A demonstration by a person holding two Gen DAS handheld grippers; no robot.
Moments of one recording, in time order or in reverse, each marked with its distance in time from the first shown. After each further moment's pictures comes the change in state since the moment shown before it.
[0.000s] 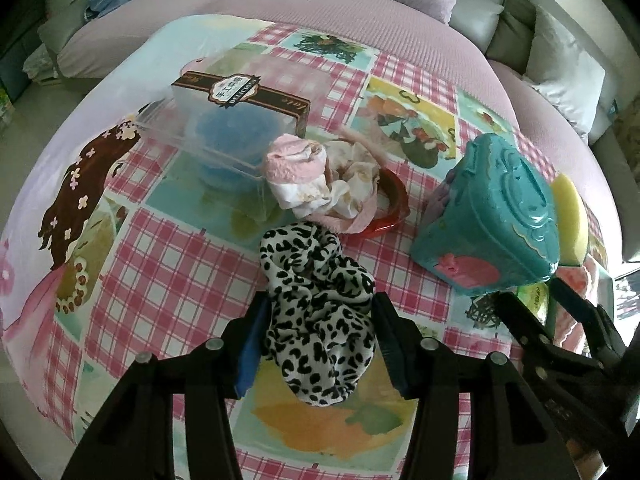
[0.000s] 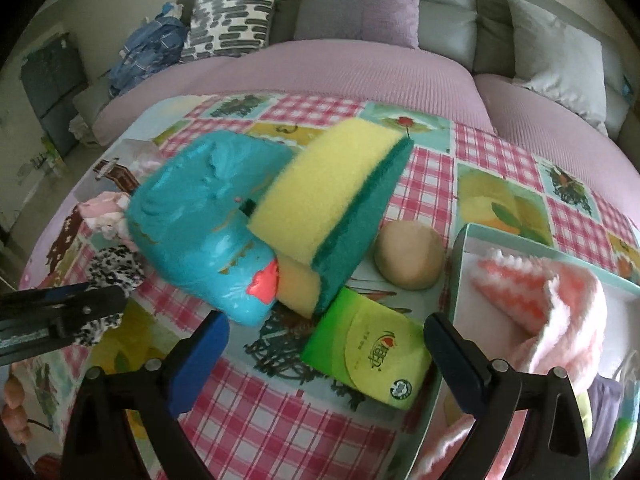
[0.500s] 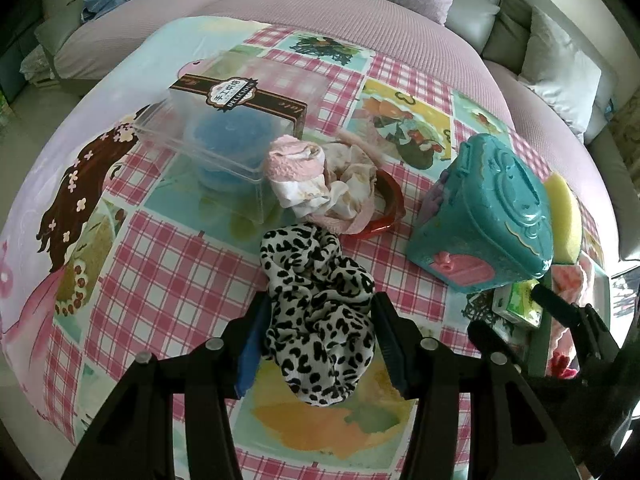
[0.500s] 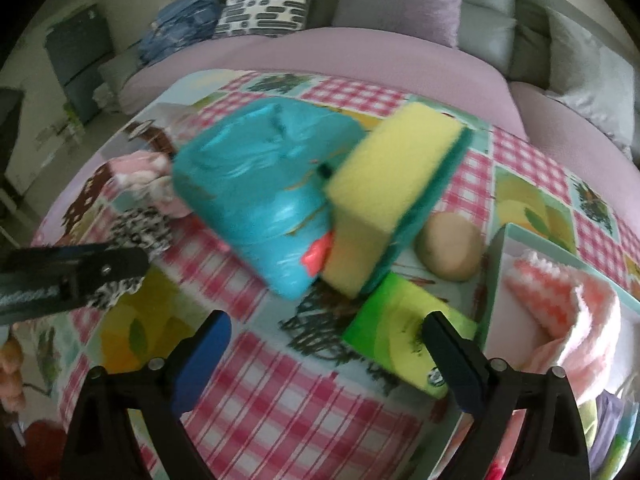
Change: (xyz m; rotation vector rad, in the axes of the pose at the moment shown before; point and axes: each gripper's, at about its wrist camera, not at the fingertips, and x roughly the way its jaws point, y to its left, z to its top) left arm -0.002 0.000 0.001 0.005 -0.002 -0.010; right arm 0.001 0.018 -0.004 -0.108 0.048 0.057
